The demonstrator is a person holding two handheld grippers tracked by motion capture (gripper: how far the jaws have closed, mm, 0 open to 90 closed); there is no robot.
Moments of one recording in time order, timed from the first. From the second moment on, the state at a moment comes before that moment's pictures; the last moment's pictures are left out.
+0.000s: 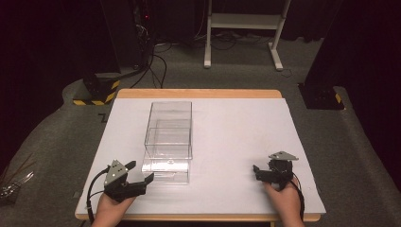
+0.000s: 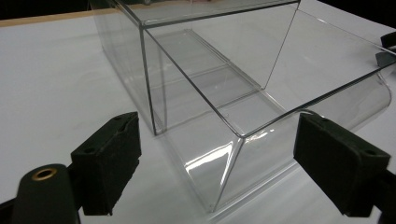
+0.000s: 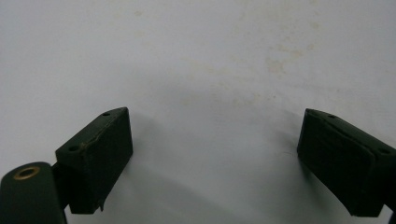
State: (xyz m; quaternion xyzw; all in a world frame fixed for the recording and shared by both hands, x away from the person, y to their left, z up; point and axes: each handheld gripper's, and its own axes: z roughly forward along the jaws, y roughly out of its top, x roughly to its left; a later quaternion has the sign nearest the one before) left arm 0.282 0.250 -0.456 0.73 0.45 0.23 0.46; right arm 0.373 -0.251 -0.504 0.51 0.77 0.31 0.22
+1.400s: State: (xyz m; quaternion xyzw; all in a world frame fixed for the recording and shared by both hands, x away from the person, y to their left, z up) left arm 0.336 0.244 -0.456 0.71 0.48 0.24 0.45; right arm 0.373 -0.251 -0.504 0.51 0.77 0.31 0.22
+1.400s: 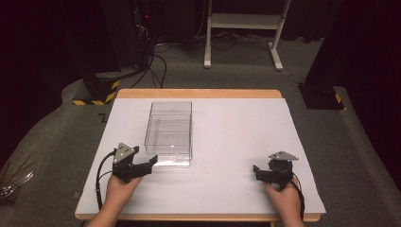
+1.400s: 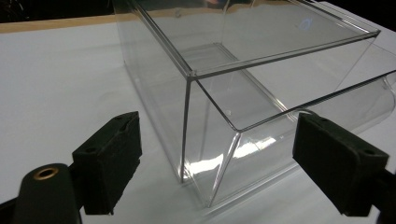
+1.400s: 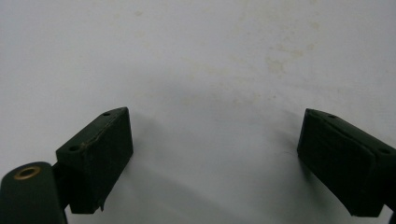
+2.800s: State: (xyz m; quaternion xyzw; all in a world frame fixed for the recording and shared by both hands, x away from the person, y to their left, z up) left arm 0.380 0.240 -0.474 0.69 0.52 0.23 0.44; right arm 0.373 -0.251 -0.504 0.51 0.77 0.31 0.22
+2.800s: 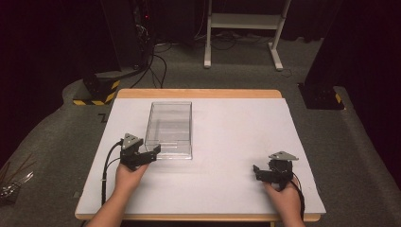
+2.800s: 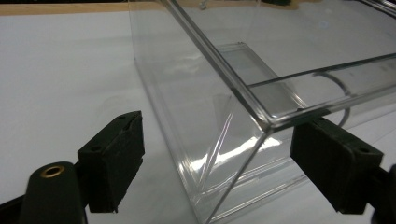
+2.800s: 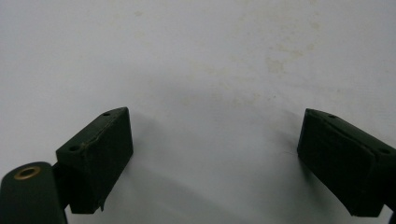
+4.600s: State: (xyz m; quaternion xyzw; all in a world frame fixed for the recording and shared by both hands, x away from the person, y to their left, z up) left arm 0.320 0.300 -0.490 0.72 0.52 0.20 0.41; right arm 0.373 -0.251 -0.504 0.51 0.77 0.31 0.22
